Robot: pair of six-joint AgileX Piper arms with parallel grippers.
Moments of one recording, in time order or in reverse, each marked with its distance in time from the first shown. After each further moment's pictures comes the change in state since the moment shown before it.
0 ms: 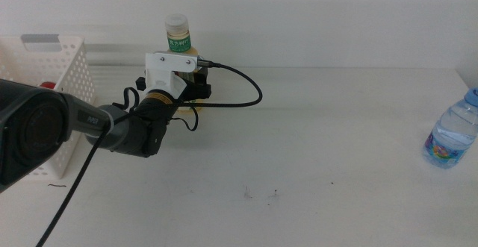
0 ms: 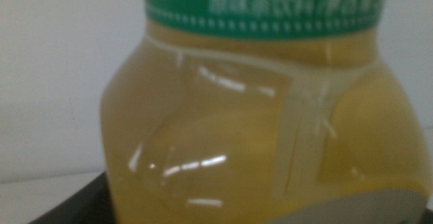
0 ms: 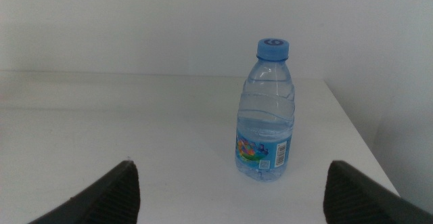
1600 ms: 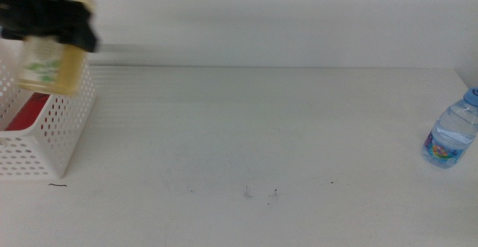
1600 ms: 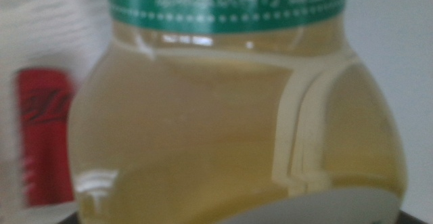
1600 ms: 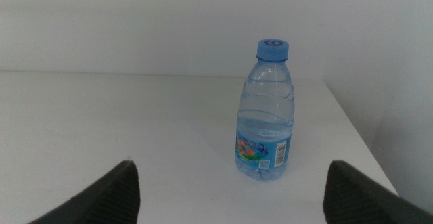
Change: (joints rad) left arm 0.321 -0.705 -0.335 -0.192 1.920 0.369; right arm 0.000 0.000 0.000 0.000 0.000 0.000
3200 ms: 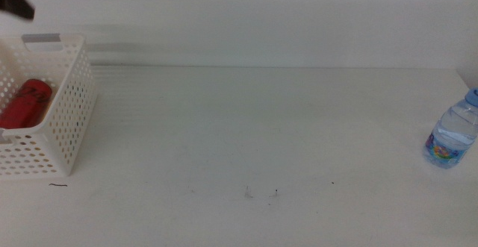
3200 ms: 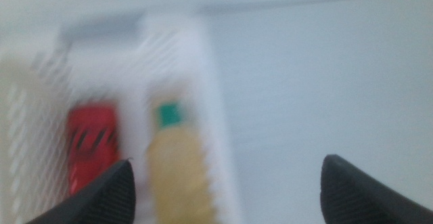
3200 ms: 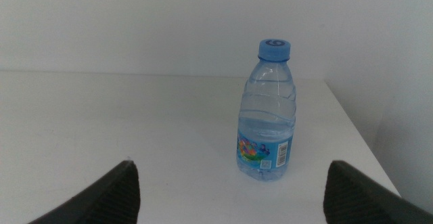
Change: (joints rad) left arm 0.299 0.168 -0.258 -0.183 0.122 0.190; right arm 0.000 0.000 0.000 0.000 0.000 0.000
